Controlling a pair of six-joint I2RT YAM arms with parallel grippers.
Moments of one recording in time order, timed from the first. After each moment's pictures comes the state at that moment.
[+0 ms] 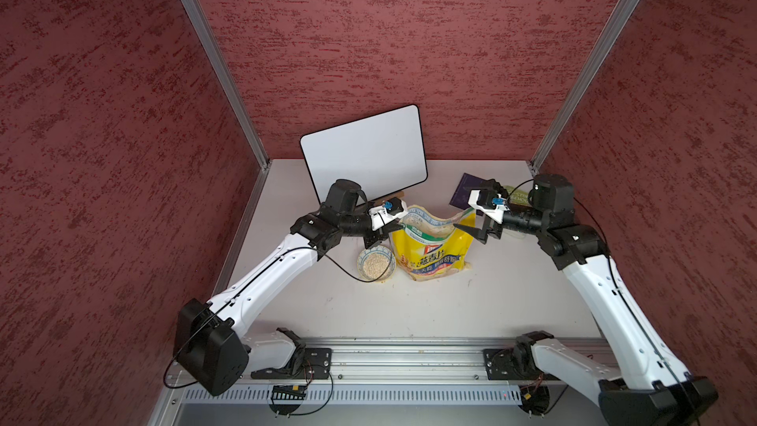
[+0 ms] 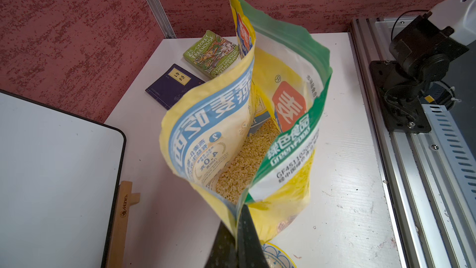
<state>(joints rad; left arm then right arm) -0.54 1.28 1.09 -0.41 0.61 0.58 0.23 1.09 1.20 -0.62 -0.75 -0.86</state>
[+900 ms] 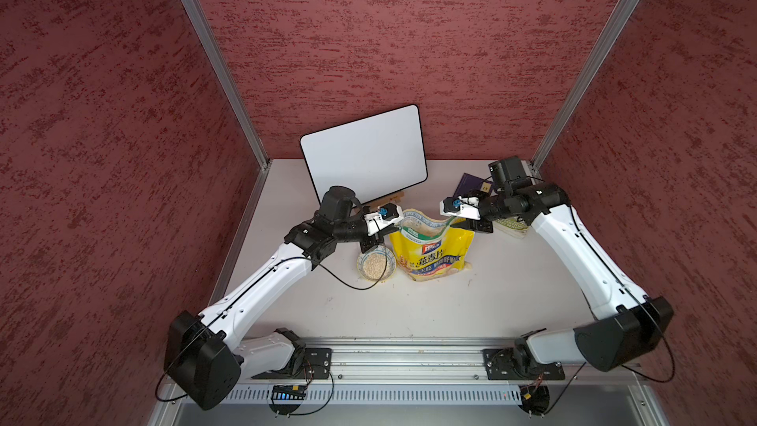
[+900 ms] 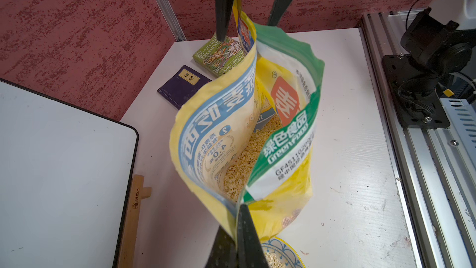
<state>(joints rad) -0.53 1.21 1.01 -0.36 0.58 0.59 0.32 1.41 1.49 -1.06 -0.49 -1.24</state>
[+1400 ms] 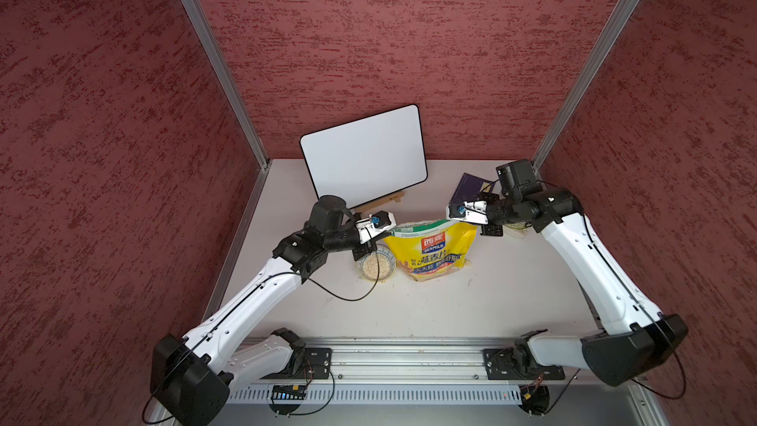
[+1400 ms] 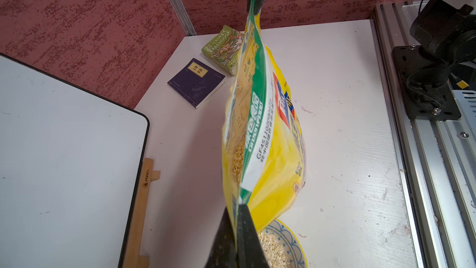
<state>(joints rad) -0.52 1.08 0.92 -0.37 0.52 0.58 0.30 1.33 1.47 -1.10 -0.38 -1.25</state>
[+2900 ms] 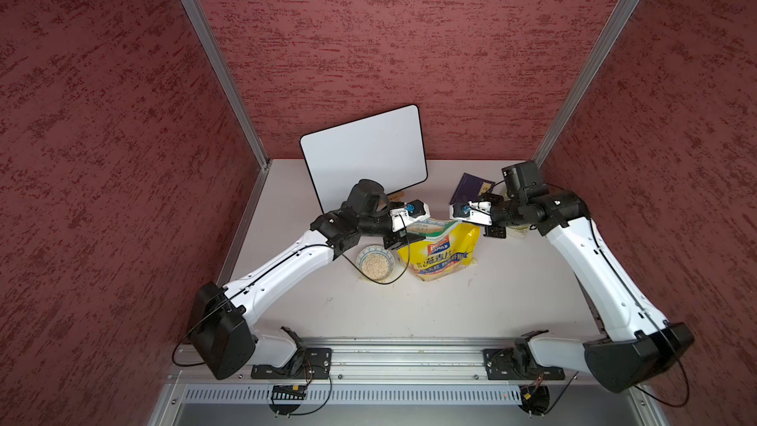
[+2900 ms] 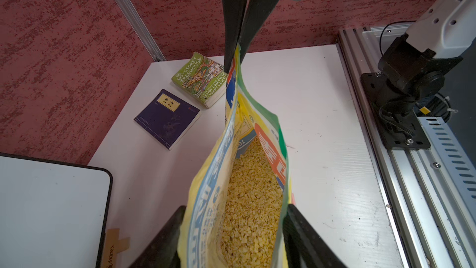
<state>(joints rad) -0.68 1.38 1.18 -0.34 0.54 0.53 0.28 1.30 1.45 -1.10 -0.40 -1.22</state>
